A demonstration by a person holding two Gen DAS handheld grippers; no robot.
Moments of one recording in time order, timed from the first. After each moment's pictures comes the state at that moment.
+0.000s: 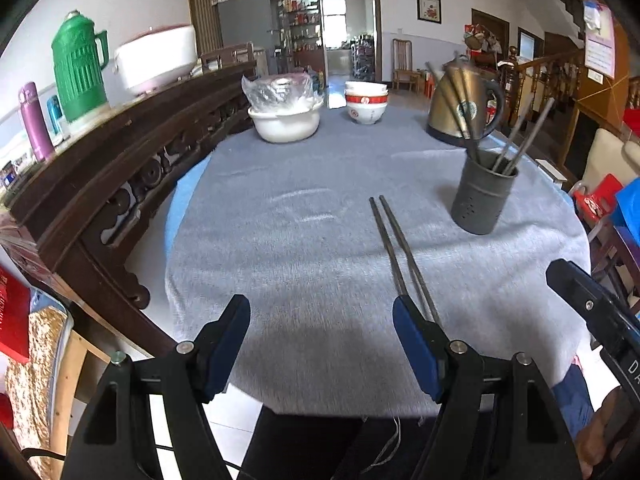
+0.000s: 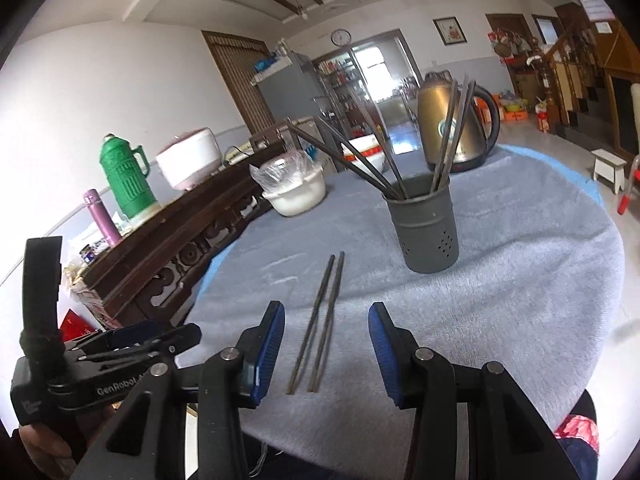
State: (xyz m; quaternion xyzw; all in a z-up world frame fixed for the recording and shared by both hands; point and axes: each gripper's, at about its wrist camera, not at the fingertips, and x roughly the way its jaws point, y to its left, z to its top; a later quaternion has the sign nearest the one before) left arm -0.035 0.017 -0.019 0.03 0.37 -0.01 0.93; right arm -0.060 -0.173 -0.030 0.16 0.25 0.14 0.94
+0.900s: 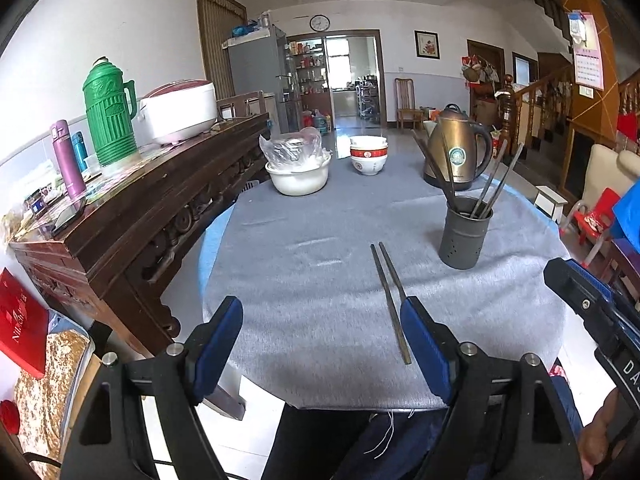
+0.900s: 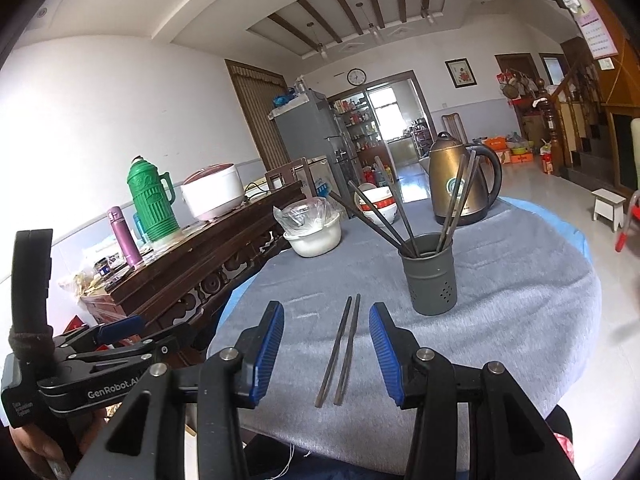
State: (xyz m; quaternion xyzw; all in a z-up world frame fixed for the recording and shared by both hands) left arm -0.085 0.015 0.032 0.05 0.30 0.00 0.95; right arm -0.106 -0.171 0.016 0.15 0.19 0.14 0.96
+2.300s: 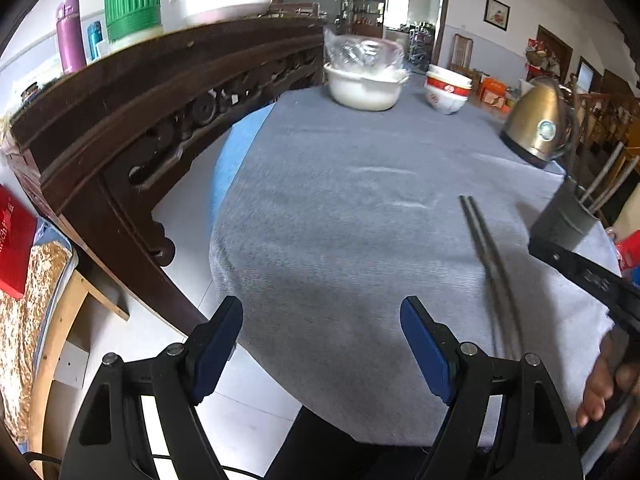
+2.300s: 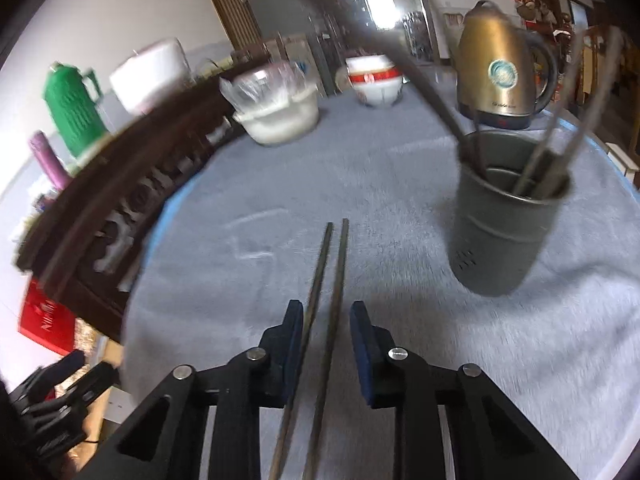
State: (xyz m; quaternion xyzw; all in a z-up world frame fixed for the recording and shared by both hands) left arm 0.016 0.101 -0.059 -0.06 0.43 0.06 0.90; right arm 0.105 -0.109 -0.073 0.08 0.42 0.13 0.89
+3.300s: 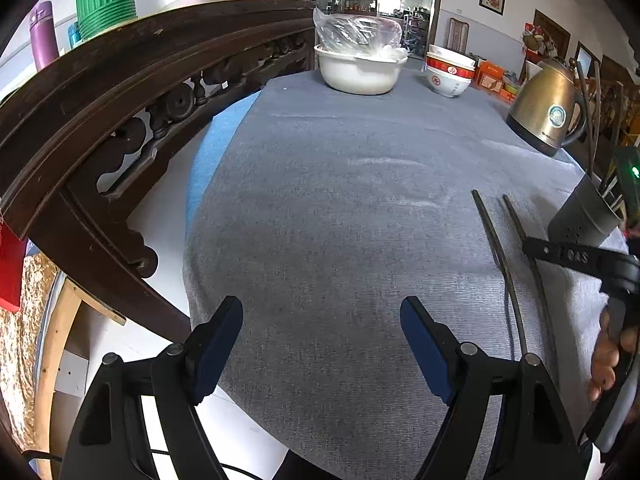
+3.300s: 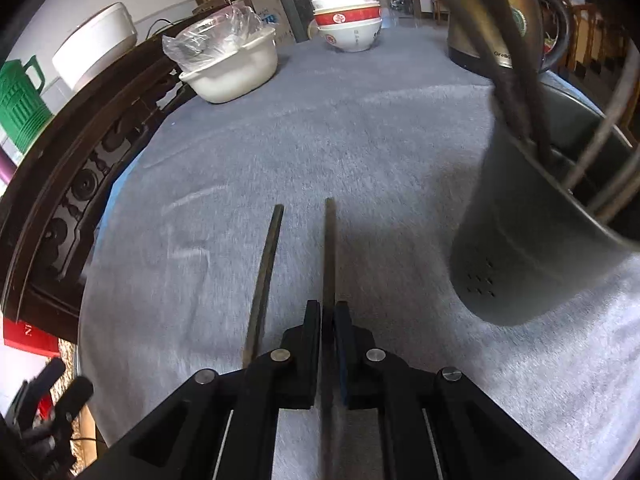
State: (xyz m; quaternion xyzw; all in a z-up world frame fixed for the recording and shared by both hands) left arm 0.056 0.097 -0.077 -0.04 0.45 0.05 0.89; right arm 0.165 -0.117 -0.102 0.08 0.51 0.09 0.85
